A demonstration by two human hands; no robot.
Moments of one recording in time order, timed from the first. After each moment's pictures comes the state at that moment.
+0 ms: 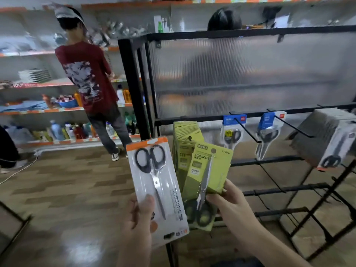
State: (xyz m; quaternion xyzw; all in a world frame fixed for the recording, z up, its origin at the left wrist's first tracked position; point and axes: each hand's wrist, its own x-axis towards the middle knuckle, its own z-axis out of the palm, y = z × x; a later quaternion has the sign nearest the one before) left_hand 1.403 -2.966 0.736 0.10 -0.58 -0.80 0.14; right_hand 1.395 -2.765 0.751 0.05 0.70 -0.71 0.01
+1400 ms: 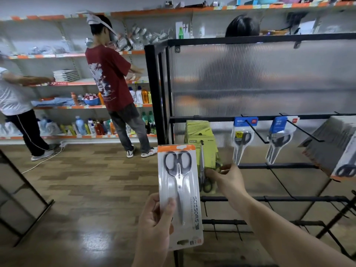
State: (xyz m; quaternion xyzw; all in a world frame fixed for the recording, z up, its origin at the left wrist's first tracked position) left_hand 1.451 -2.954 0.739 0.04 -0.61 -0.79 0.09; right_hand 1.324 -2.761 0.721 0.19 0.77 -0.60 -0.05
